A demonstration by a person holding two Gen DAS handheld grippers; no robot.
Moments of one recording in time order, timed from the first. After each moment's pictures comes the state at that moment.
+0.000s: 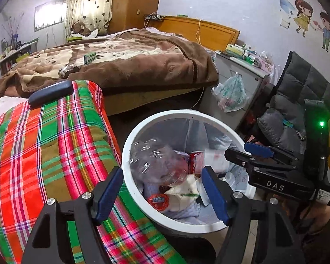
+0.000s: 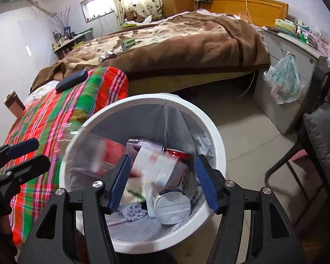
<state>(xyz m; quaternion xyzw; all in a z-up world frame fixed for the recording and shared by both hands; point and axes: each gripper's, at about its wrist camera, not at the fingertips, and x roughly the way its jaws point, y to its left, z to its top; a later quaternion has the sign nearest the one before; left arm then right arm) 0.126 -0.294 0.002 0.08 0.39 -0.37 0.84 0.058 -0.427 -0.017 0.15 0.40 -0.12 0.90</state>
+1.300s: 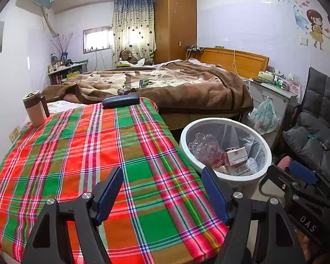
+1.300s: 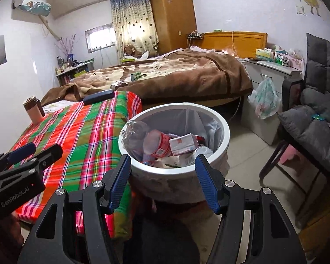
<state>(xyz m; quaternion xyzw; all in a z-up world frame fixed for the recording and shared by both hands) 0.014 -0.179 0.021 0.07 0.29 -0.22 0.93 -0.013 -0.328 0.006 0.12 0.28 -0.18 0.94</state>
